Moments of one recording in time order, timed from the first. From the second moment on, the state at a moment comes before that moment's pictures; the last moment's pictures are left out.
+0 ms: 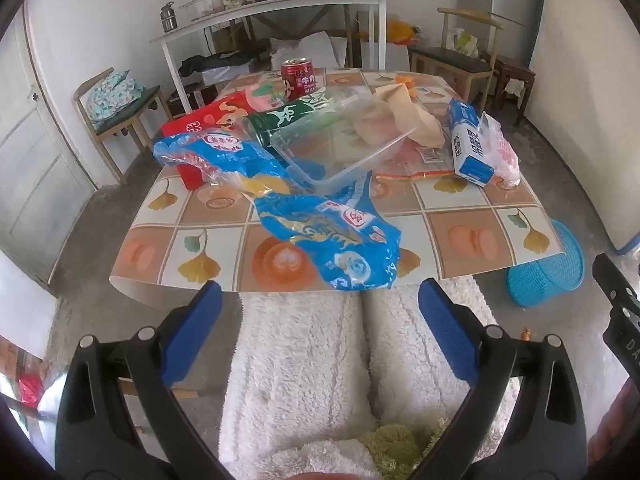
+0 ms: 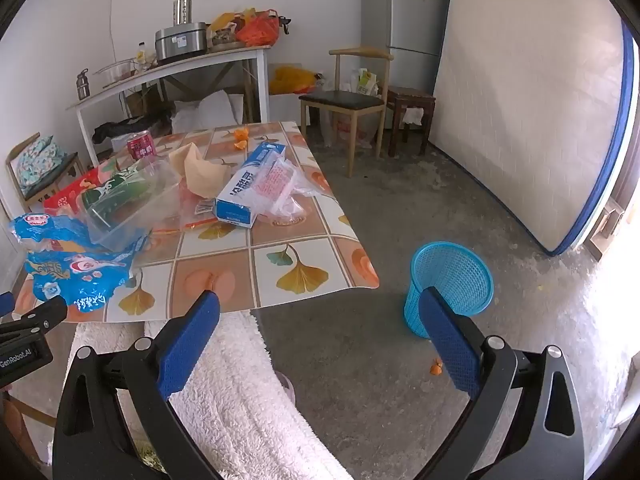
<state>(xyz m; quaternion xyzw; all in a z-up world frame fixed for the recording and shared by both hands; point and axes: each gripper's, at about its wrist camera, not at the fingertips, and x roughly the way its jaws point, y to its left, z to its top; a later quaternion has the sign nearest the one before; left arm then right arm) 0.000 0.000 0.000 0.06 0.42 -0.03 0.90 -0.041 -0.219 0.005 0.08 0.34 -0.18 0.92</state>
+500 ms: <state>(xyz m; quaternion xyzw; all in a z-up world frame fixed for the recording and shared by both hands) -0.002 0.001 0.001 0.06 0.42 -0.02 0.90 -0.041 -0.221 0.002 0.08 0.34 -0.18 0.92</state>
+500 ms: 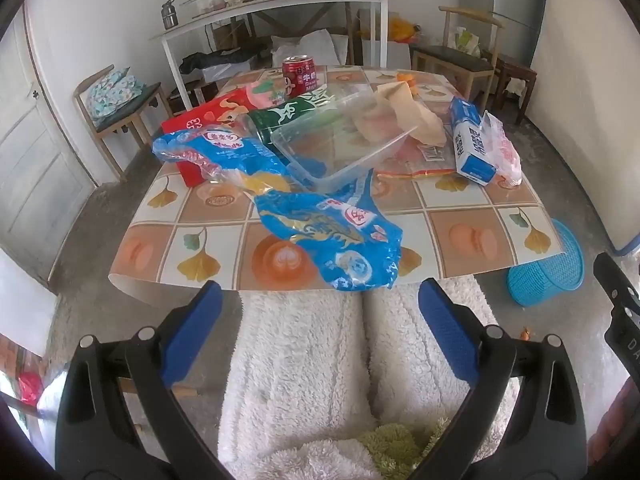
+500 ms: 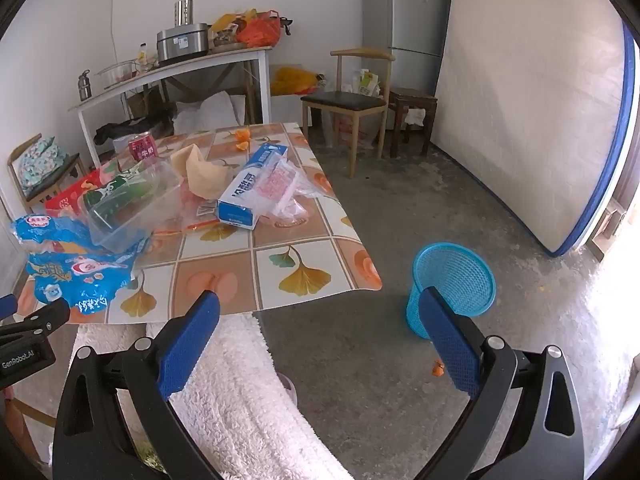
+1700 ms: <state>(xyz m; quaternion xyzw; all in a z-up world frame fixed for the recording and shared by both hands) 0.000 0.000 0.000 0.06 0.43 -0.03 0.90 -0.042 -0.221 0.010 0.08 0.34 -0.18 0.92</state>
